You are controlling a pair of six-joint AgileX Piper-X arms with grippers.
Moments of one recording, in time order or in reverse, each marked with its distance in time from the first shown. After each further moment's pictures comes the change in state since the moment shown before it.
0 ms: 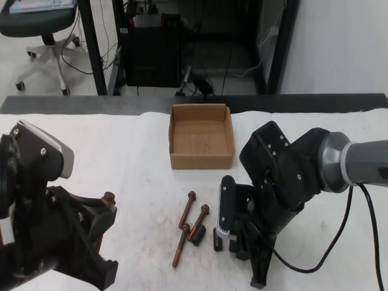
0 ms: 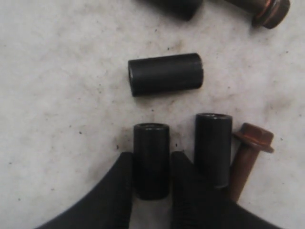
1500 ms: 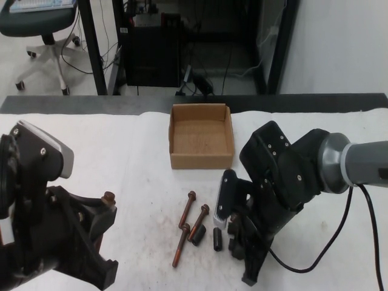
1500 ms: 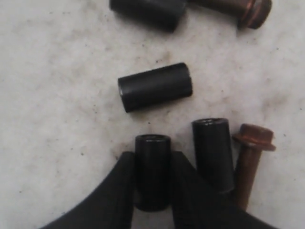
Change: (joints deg) left arm 0.0 0.0 0.0 -0.6 0.0 0.0; right arm 0.0 -0.9 0.4 -1.3 -3.2 13.9
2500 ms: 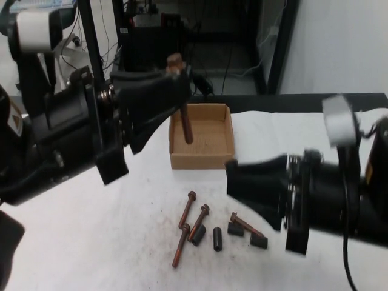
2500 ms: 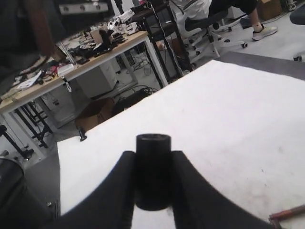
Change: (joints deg) left arm 0.0 19.4 0.1 -72.3 36.9 -35.5; right arm -1.0 -39.2 30.2 -55.7 -27.8 52.0
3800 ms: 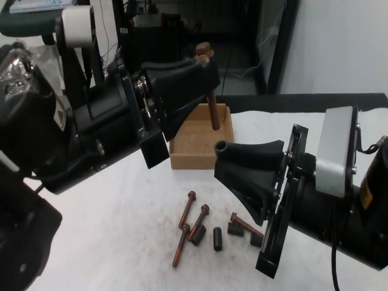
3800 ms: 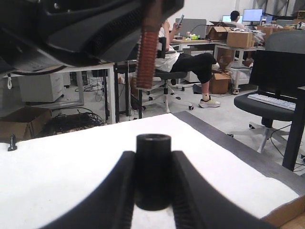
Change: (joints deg) left arm -5.1 7.5 -3.0 -3.2 -5.9 3.1; right arm 8.4 0.0 1.7 -10.6 16.7 -18.9
